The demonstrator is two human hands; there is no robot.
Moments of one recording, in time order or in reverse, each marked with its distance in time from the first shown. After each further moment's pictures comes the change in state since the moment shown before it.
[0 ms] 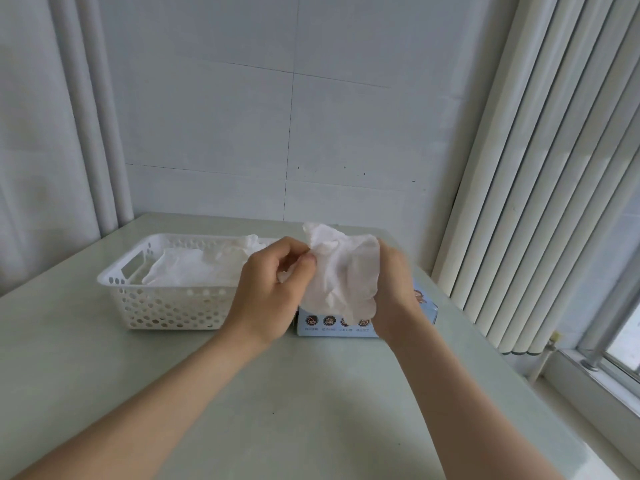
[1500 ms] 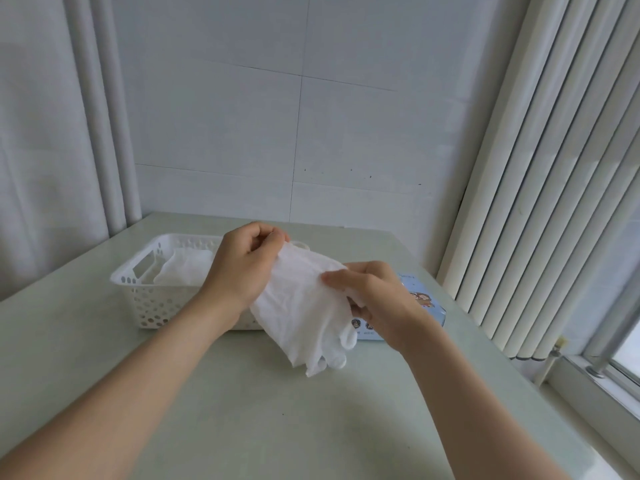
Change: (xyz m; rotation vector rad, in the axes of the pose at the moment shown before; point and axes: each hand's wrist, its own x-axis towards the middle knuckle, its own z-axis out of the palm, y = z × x) left_hand 0.029 -0.004 -0.041 -0.012 0.123 -0.248; right_hand 0.003 0.014 -0.004 -0.180 -0.452 -0.023
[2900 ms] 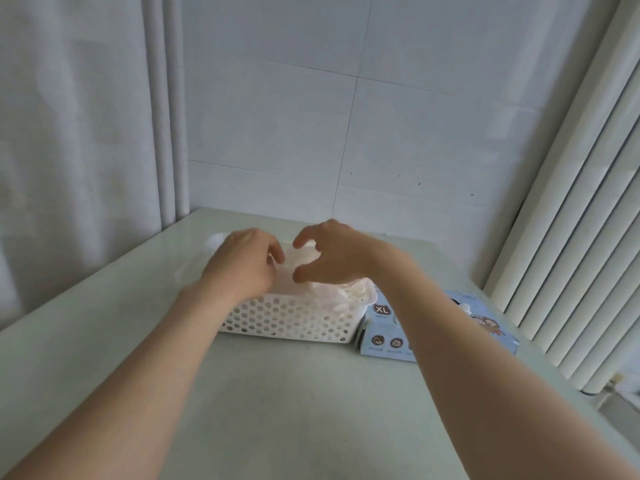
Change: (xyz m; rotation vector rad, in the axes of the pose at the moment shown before) left_hand 0.045 -0.030 -0.084 0.949 -0.084 0.068; right_hand 0.101 -0.070 0.102 -1.197 -0.228 -0.195
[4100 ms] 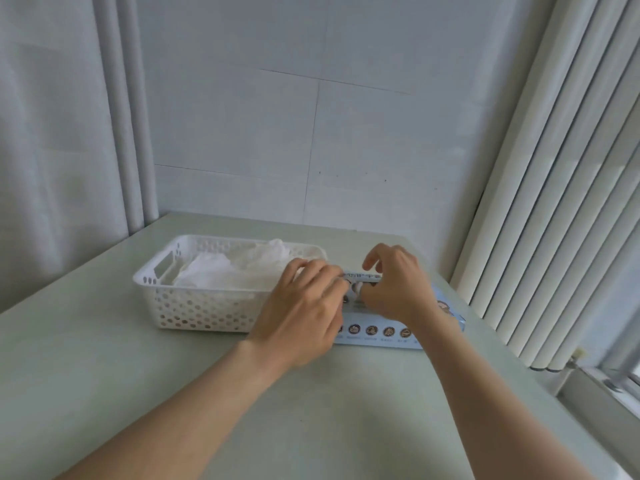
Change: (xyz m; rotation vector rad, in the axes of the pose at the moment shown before) left_hand -0.058 0.090 0.083 0.167 0.293 0.739; right_hand -0.092 0.113 0.033 0.104 0.453 0.339
